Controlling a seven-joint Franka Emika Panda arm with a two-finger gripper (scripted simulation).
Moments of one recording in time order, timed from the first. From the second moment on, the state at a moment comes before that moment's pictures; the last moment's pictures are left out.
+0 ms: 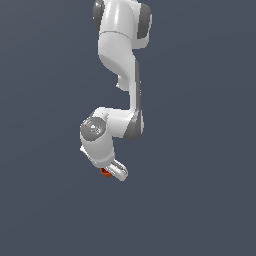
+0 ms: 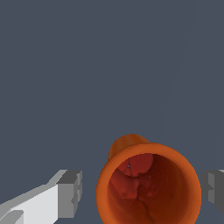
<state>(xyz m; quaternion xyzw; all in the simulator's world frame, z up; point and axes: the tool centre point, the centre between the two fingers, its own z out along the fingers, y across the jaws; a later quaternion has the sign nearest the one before) 0.089 -0.092 0.054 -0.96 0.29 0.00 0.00</state>
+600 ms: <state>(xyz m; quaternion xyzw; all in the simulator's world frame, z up) 0.090 -0.092 0.038 -0.96 0.29 0.00 0.00</state>
